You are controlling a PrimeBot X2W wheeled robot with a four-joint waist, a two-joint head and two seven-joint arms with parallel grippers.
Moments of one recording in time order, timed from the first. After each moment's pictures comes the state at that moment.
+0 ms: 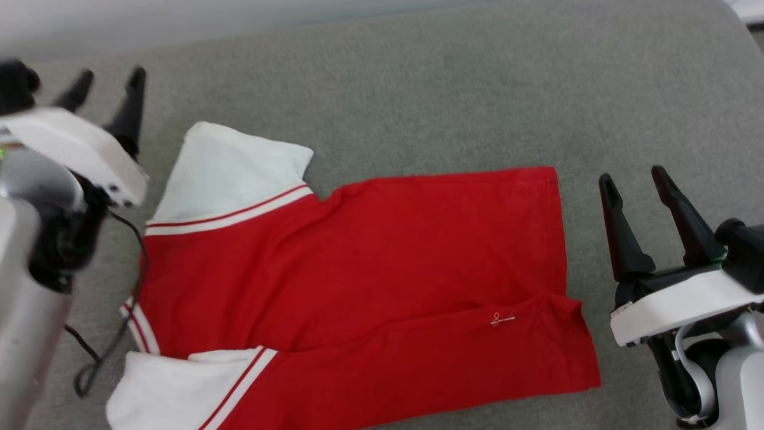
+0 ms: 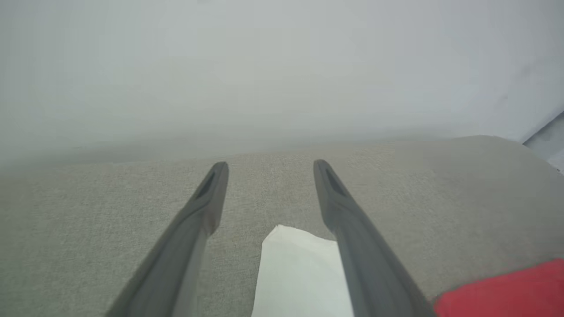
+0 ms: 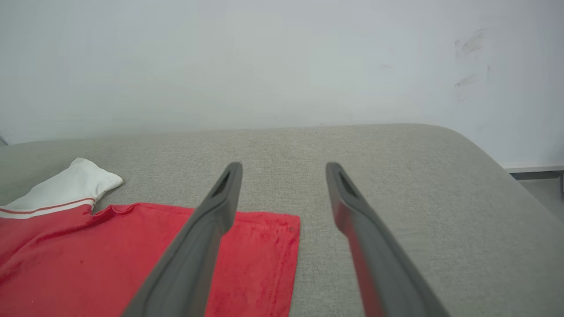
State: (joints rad) left arm -0.66 0.62 -0.35 0.20 -0.81 0.13 0.17; right arm -0.17 -0.08 0.00 -0.17 0.20 0.13 0.11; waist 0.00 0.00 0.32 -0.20
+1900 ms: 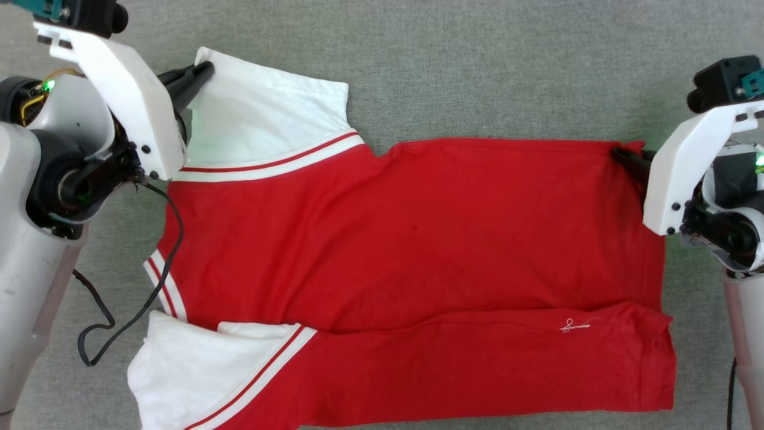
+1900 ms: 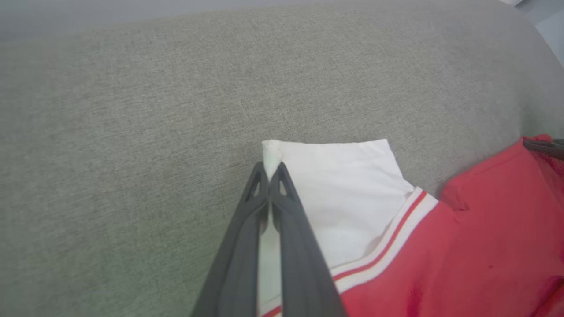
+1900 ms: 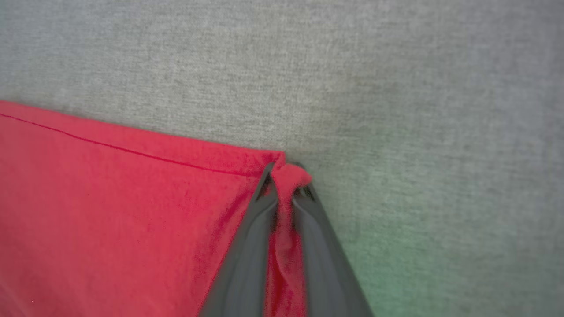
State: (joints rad) left arm -0.89 0.63 -0.48 0.18 -0.96 -0.03 0.62; right arm -0.63 -0.26 0.06 0.21 0.45 0.13 0.88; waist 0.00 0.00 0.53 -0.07
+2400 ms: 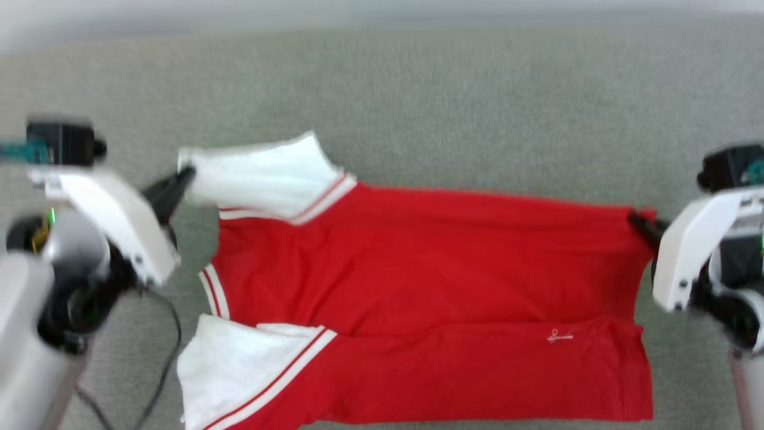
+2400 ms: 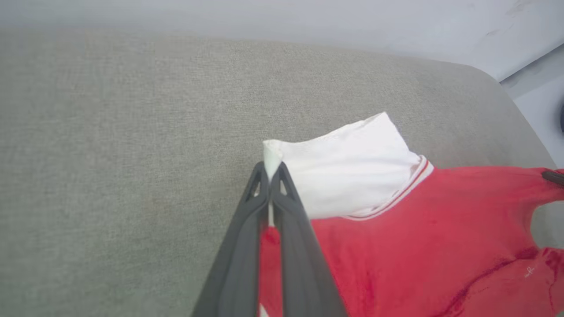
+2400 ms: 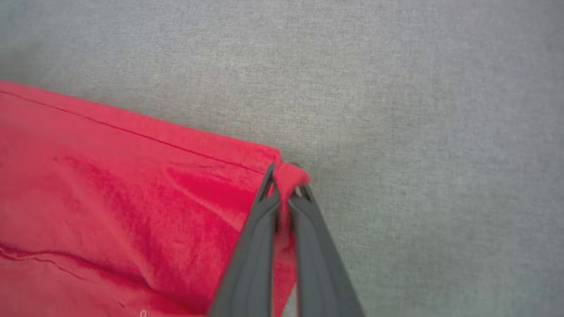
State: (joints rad) left arm -0.54 0.67 -0.38 0.09 -1.02 0.03 0.42; right arm -0.41 -0.28 0.00 0.09 0.41 0.13 0.79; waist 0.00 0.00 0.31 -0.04
